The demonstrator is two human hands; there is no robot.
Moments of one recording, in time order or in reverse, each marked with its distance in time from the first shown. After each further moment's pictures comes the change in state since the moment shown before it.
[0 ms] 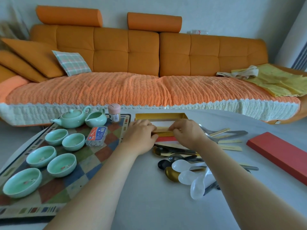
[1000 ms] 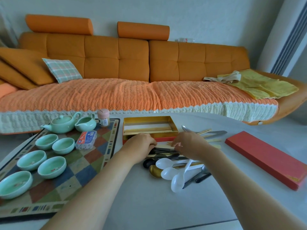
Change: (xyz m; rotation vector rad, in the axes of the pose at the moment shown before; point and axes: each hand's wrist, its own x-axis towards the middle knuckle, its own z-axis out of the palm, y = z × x) left_hand -0.018 0.042 0.000 -0.219 -0.091 0.136; right_hand -0.054 0.030 -0.034 -0.238 -0.179 -0.056
